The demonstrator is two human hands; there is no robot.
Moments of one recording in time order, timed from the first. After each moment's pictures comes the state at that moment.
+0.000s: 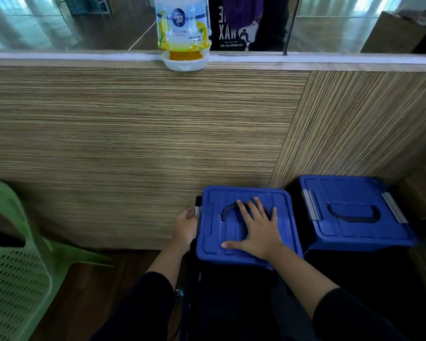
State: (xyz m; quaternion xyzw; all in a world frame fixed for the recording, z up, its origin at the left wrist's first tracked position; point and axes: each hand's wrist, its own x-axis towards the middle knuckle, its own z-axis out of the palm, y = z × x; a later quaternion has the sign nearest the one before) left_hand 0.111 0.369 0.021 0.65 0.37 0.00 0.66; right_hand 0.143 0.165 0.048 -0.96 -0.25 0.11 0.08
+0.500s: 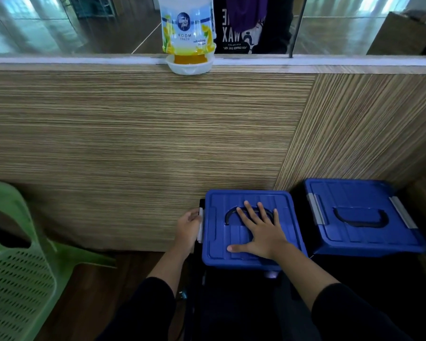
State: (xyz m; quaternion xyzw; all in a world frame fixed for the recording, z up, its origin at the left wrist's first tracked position) left_hand 0.109 0.372 0.028 0.65 0.37 0.02 0.66; right_hand 0.157 0.166 0.044 -0.94 -0.27 0.20 0.05
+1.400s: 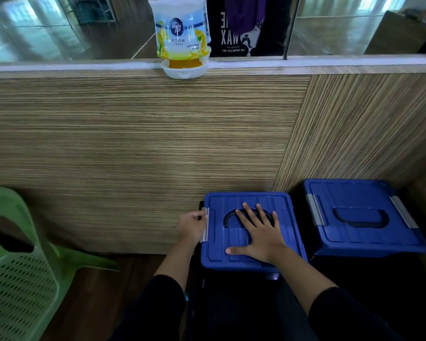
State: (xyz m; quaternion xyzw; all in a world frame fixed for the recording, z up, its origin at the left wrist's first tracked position) left_hand 0.119 0.359 0.036 0.73 0.37 0.01 0.57; right_hand 0.154 0.165 0.039 -0.95 -0.27 0.17 0.07
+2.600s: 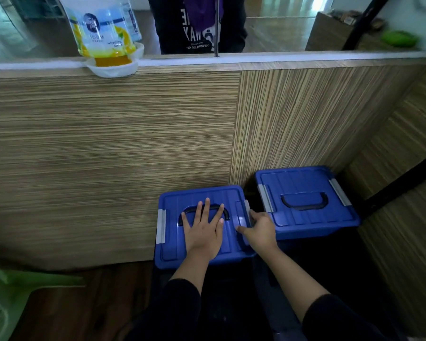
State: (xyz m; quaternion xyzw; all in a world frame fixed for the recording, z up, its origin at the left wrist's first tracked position) left_hand 0.125 0.231 0.024 0.99 0.05 -0.08 0.10; right_hand 0.150 0.082 0.055 -0.90 0.06 0.11 0.41
